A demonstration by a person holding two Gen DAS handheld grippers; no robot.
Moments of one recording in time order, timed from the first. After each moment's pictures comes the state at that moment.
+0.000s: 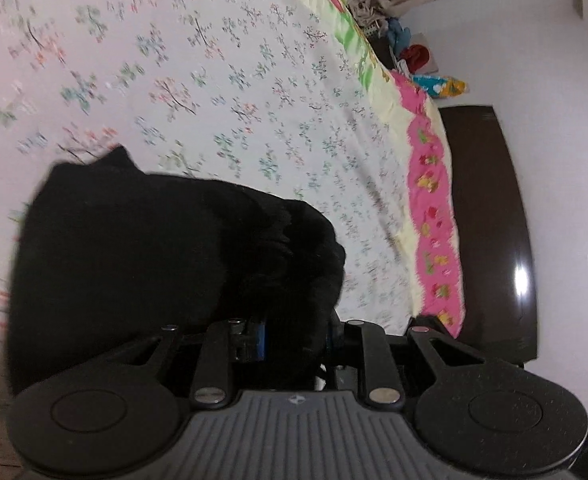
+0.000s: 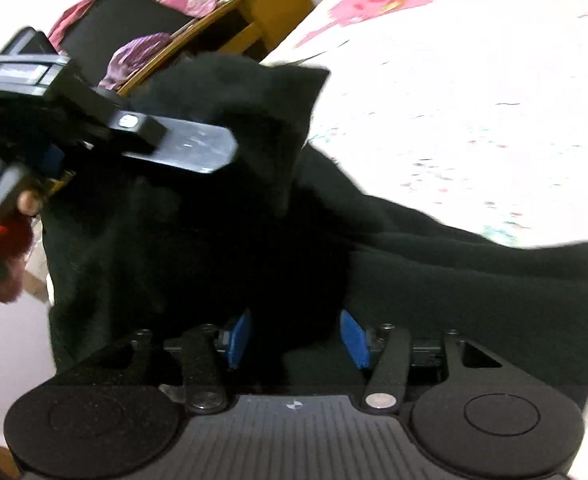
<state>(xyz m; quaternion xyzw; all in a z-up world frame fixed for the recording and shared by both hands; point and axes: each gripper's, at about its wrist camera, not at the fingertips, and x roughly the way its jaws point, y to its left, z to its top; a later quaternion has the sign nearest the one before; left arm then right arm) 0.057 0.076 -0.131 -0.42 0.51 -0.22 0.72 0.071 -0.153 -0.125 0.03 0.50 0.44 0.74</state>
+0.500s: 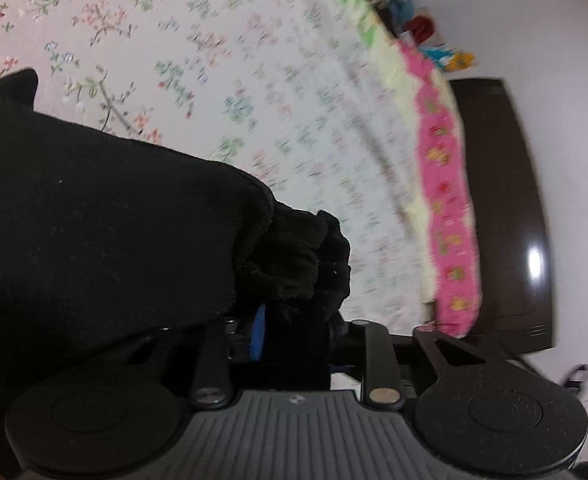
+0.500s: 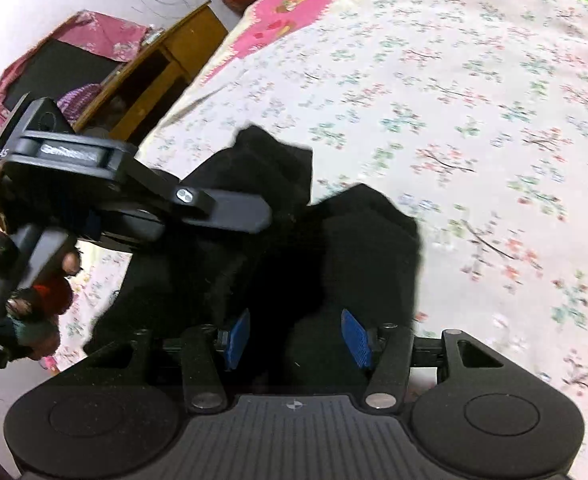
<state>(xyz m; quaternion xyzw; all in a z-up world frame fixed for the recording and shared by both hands) 0.085 -0.023 -0.174 -0.39 0.54 -0.22 0.72 0.072 -0.252 -0.115 0.07 0.52 0.34 0.78</state>
